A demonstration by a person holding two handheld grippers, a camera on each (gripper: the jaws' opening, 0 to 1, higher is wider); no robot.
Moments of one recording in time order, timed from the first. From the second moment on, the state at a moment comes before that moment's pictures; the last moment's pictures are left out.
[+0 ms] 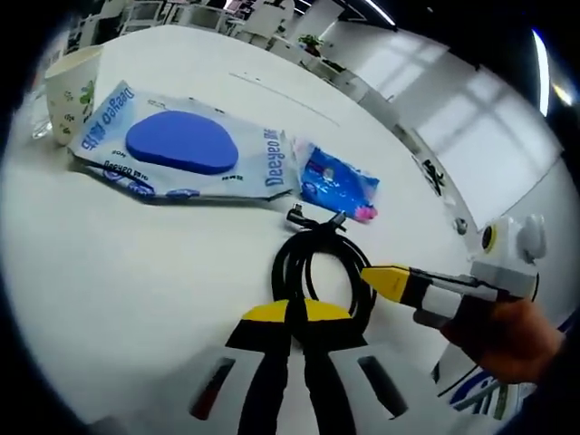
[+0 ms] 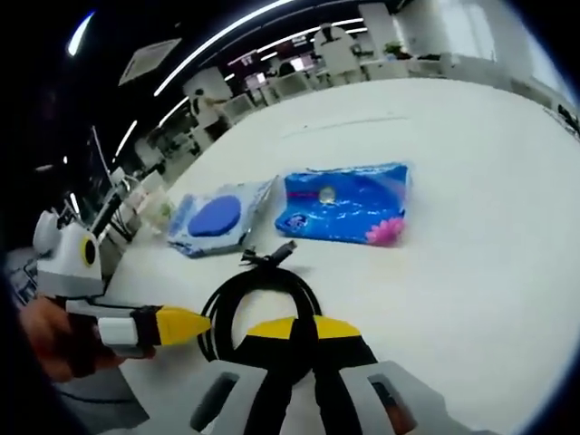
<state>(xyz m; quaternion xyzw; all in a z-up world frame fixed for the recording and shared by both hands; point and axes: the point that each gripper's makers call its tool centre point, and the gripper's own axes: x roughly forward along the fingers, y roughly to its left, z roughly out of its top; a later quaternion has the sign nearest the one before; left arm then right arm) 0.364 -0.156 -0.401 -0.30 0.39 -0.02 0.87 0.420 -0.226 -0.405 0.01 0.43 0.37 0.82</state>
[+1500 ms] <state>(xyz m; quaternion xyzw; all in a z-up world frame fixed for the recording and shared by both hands) 0.340 -0.107 -0.378 -0.25 0.36 0.00 0.90 0.454 -0.265 -0.396 0.02 0.41 0.36 0.84</state>
